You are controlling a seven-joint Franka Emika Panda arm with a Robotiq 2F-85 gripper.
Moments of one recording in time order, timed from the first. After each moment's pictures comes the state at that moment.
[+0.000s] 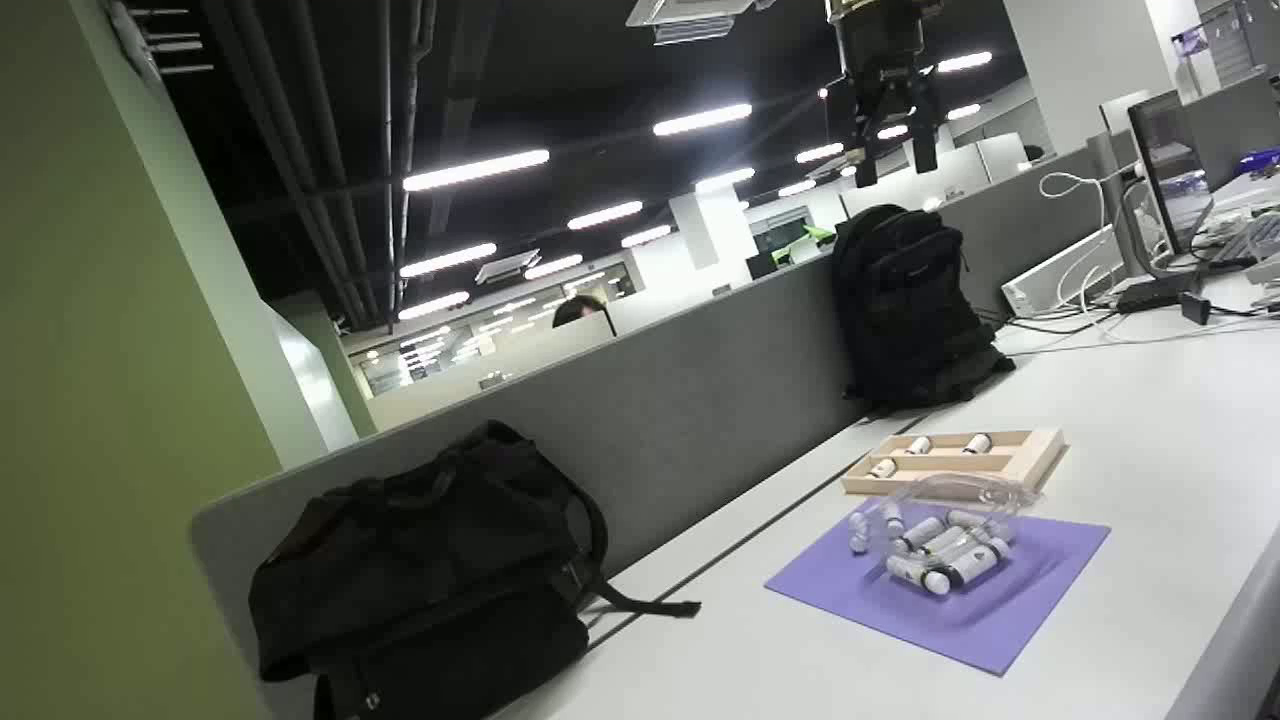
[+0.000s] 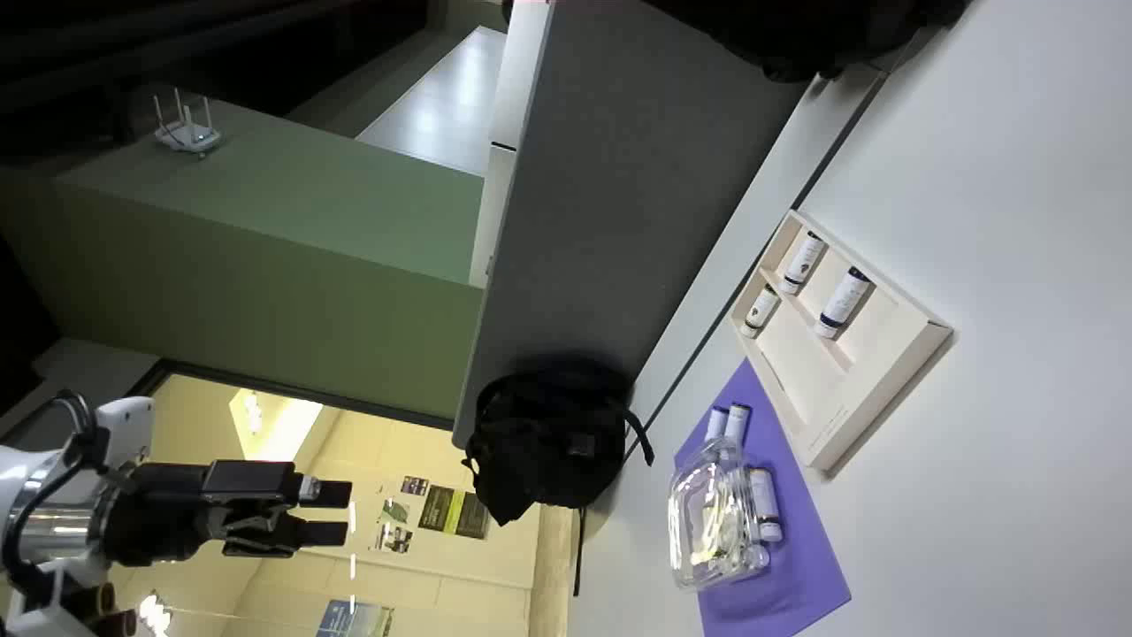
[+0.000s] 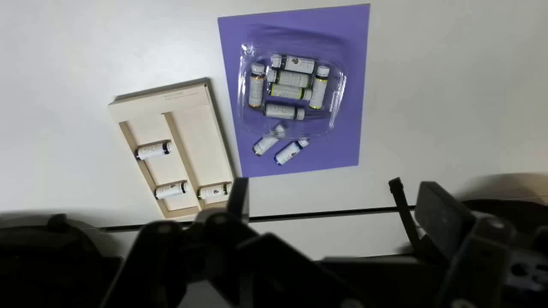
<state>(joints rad) 0.03 -0.64 0.08 -2.42 0.10 2.01 0.12</state>
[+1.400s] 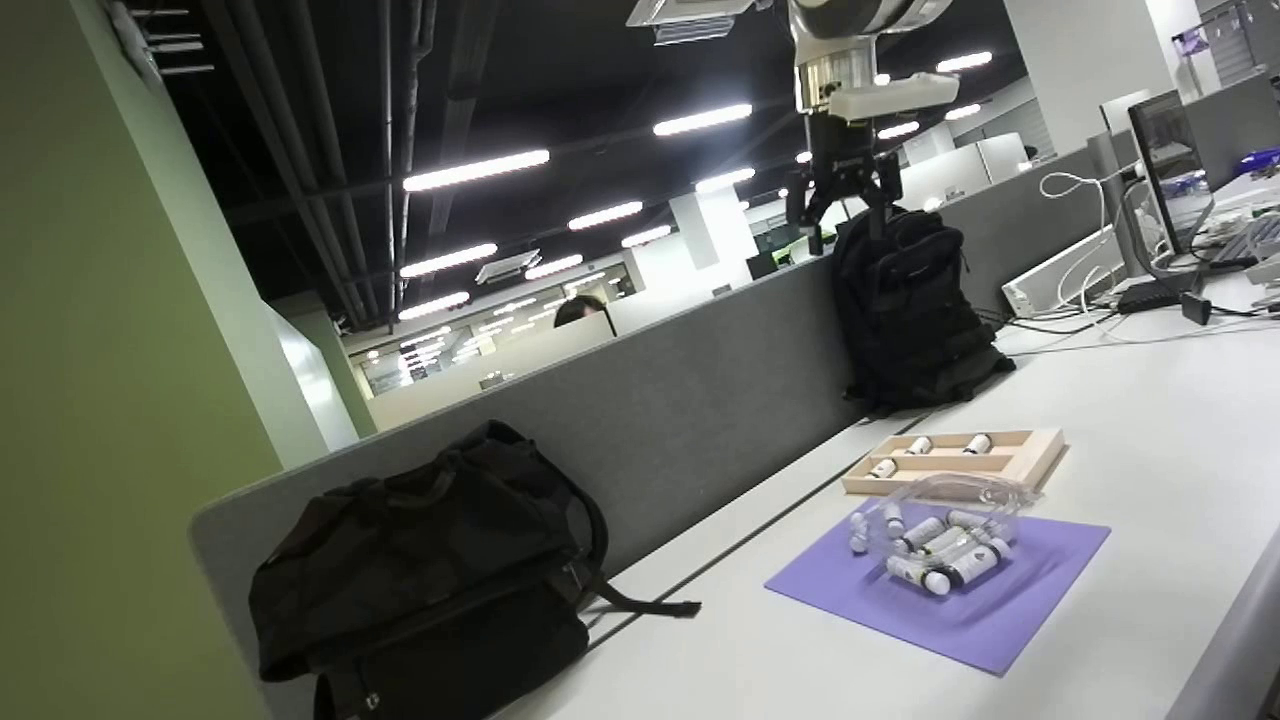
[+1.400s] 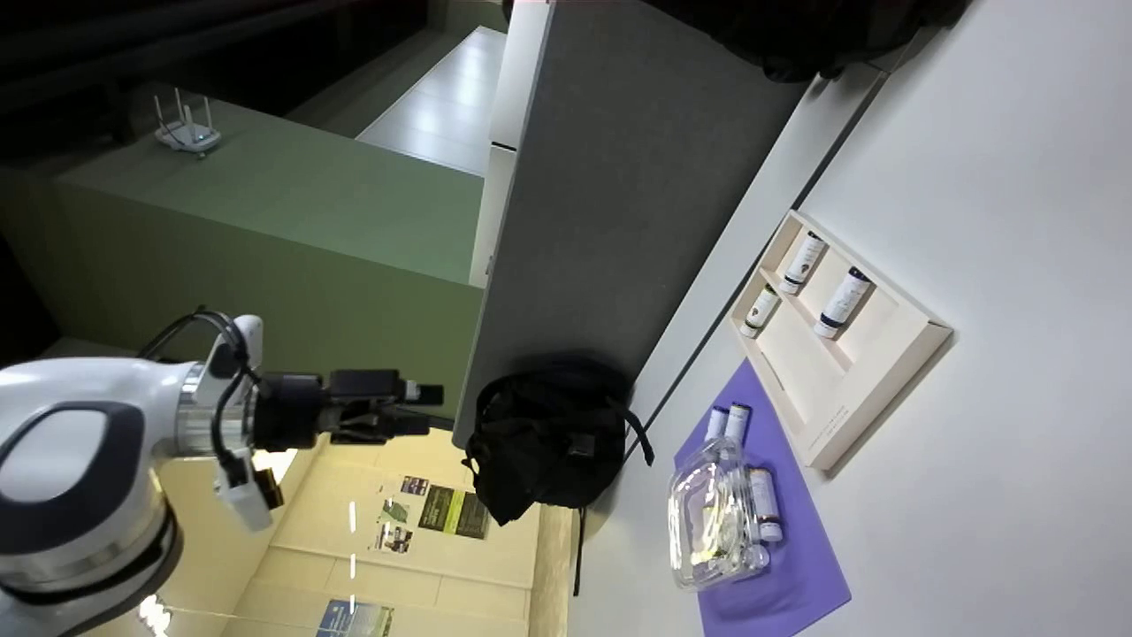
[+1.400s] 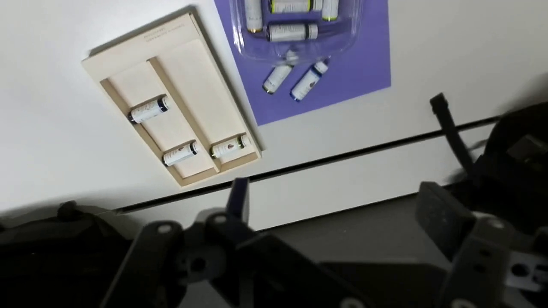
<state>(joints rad) -0.04 -0.32 0.08 -2.33 0.09 2.34 0.25</state>
